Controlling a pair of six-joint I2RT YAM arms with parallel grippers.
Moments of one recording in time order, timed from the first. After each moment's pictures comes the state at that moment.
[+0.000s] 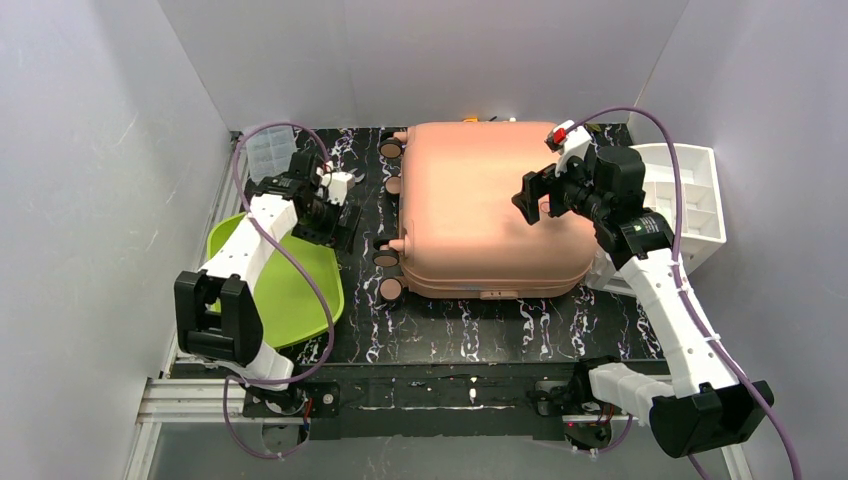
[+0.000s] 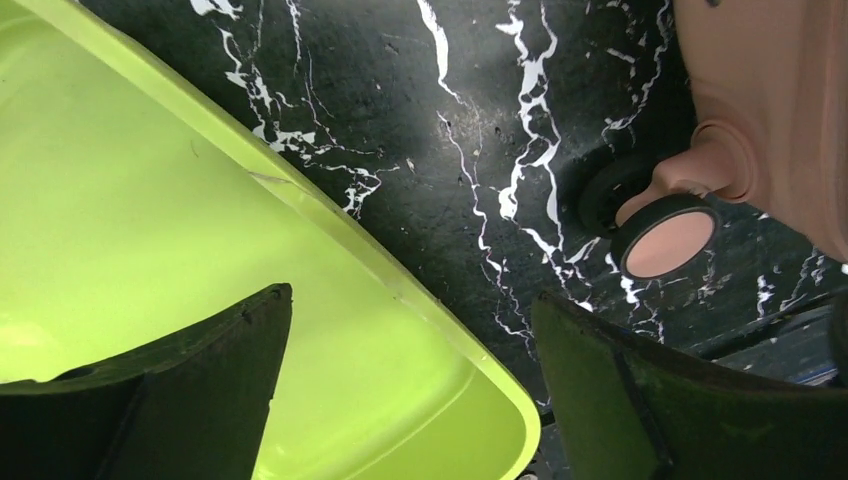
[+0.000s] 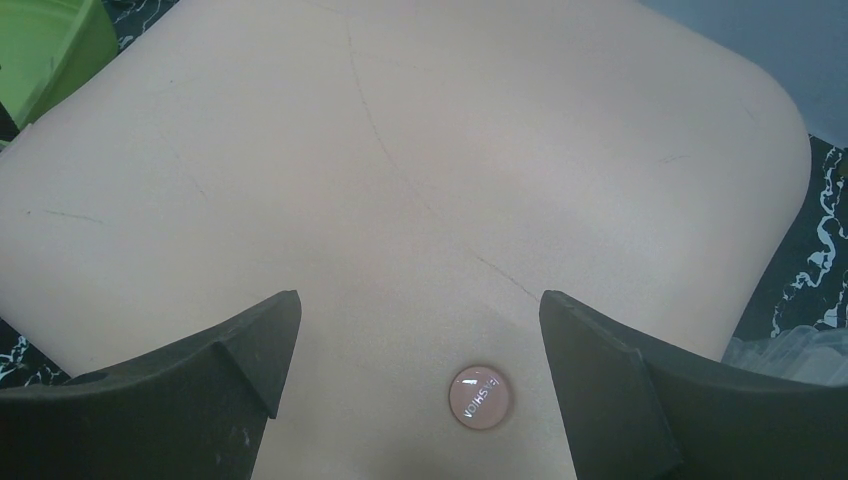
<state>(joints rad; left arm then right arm) -0.18 1.53 1.29 -0.95 0.19 0.18 0.25 1.08 1.17 -0.47 -0.34 -0.16</state>
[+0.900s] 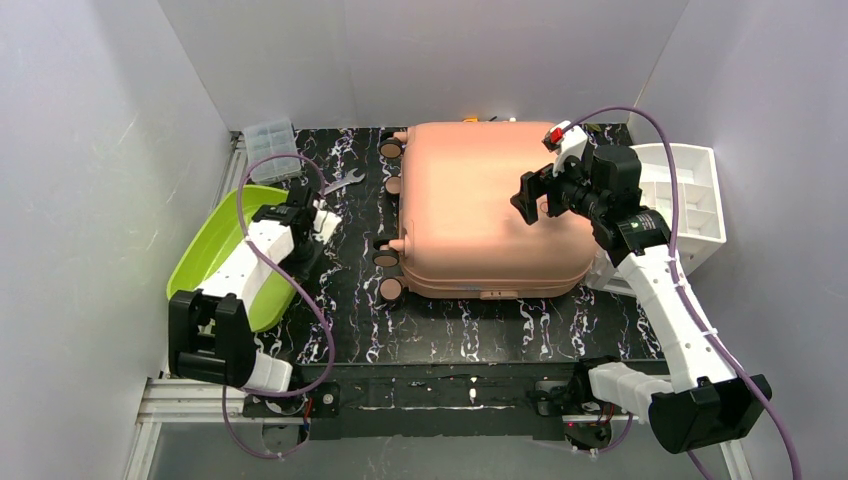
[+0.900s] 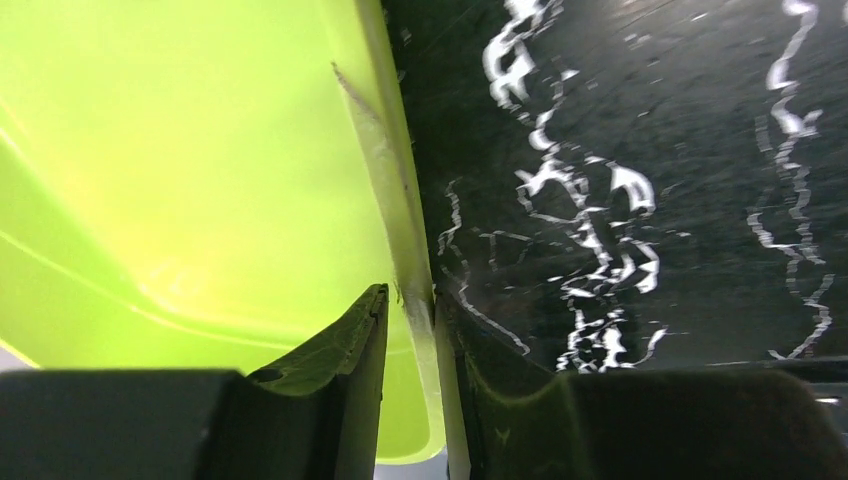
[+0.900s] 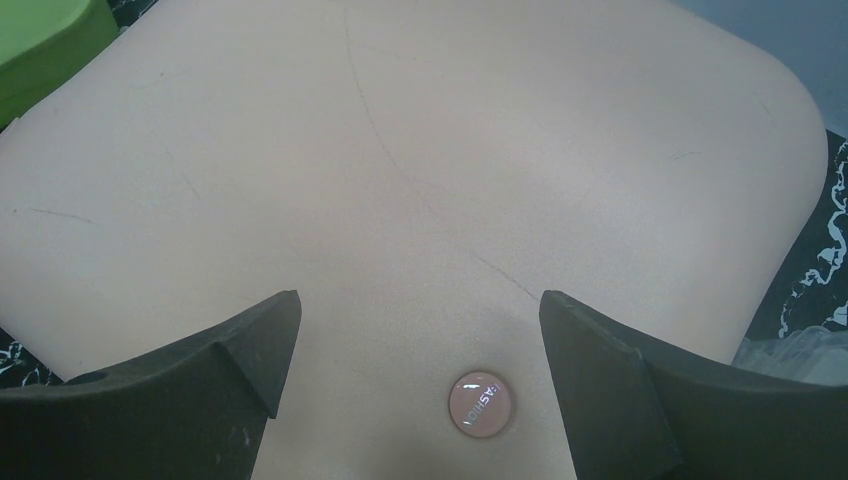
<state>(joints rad) -0.19 1.43 1.05 -0.99 -0.19 0.35 0.25 1.10 1.17 -0.47 -0.34 -0.16</state>
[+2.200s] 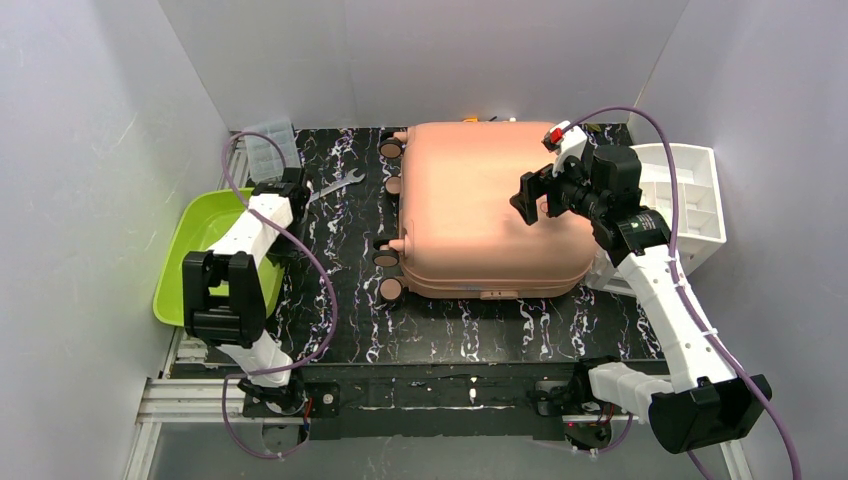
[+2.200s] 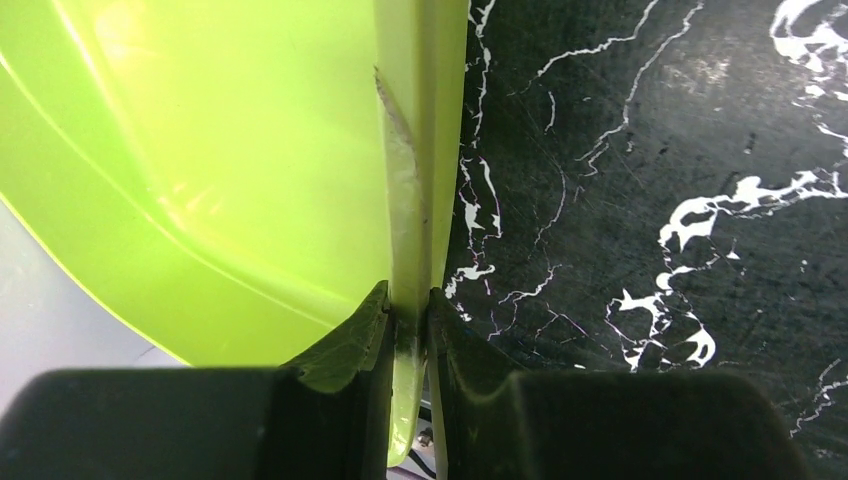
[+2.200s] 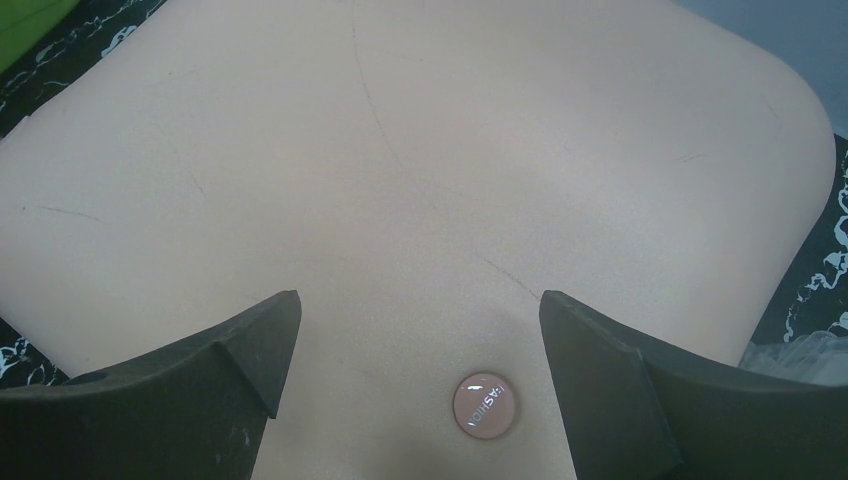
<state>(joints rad) -0.08 1.62 1.21 -1.01 -0.43 0.01 0.25 1.10 1.17 -0.47 -0.36 -0.16</state>
